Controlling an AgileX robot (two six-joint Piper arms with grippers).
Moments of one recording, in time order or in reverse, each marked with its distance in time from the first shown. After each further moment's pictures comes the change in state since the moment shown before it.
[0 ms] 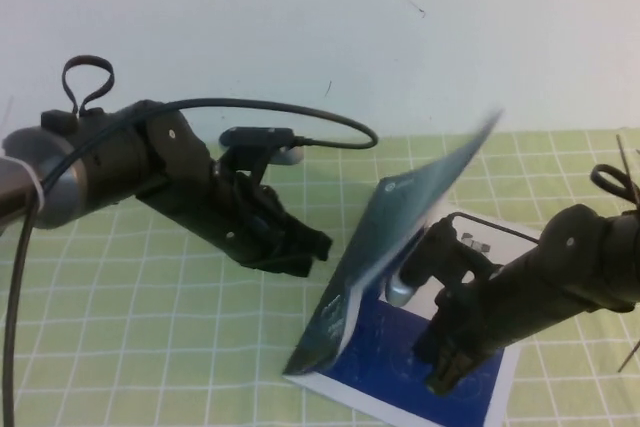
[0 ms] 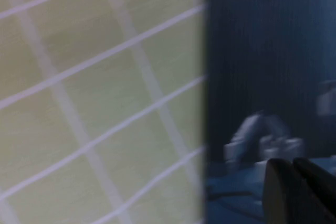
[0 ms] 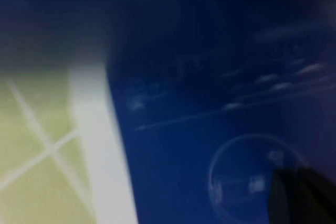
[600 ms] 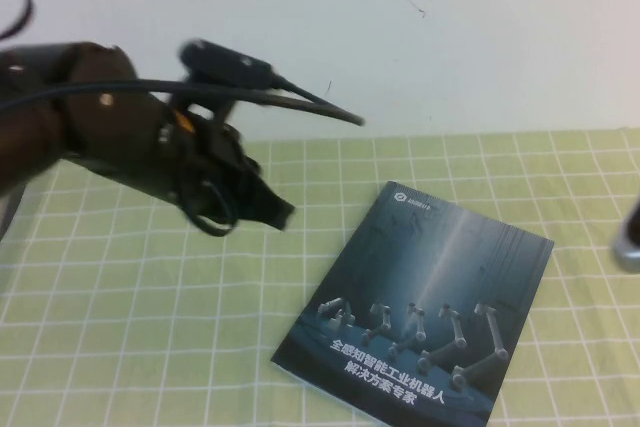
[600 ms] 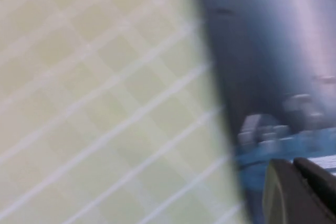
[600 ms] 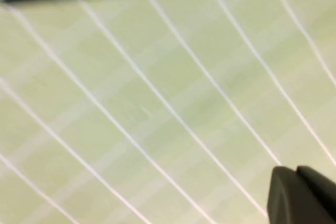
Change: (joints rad) right arm -0.206 -0.578 0.013 -0.892 0.626 0.585; left arm -0.038 -0.281 0.000 0.306 0.018 -0.095
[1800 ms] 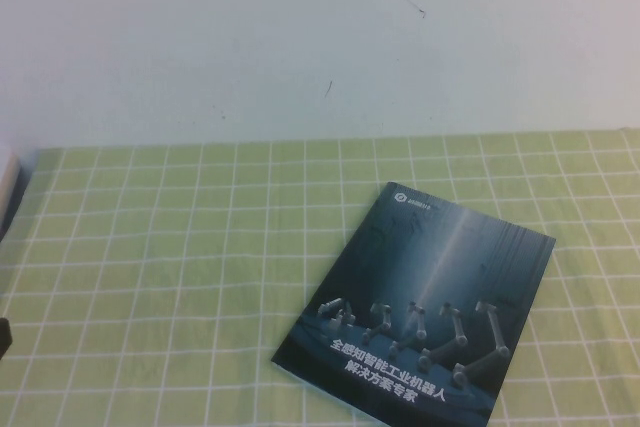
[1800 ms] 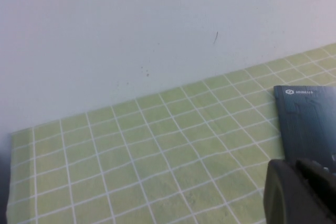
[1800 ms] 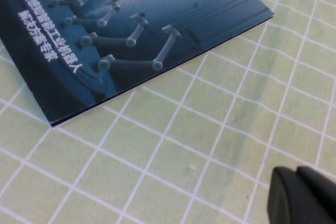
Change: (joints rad) right arm -0.027 -0.913 0.612 0.159 -0.342 0.286; left arm 0.002 -1.236 0.838 0.464 -0.322 -0.475
